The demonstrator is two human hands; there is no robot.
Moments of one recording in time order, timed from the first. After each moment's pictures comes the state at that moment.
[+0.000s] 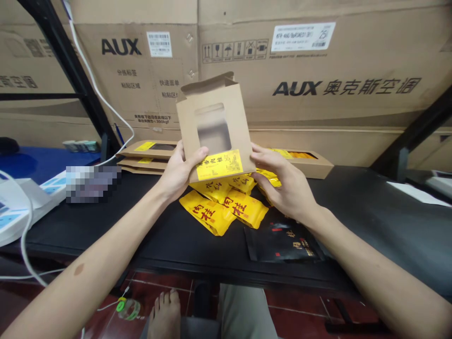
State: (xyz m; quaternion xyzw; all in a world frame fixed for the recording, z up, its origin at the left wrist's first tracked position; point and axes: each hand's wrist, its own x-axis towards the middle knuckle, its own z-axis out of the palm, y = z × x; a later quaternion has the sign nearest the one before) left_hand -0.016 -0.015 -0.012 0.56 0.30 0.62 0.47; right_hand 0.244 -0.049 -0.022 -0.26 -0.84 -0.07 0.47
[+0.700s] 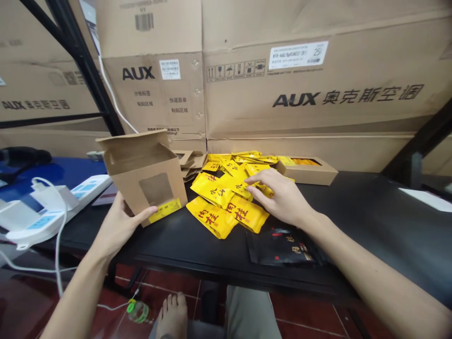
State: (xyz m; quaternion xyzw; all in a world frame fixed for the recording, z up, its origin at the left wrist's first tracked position) left_hand -0.125 -0.118 -0.047 0.52 0.60 0.55 0.27; right_hand 0.247 -0.048 -0.021 -0.32 -0.85 -0.11 0.40
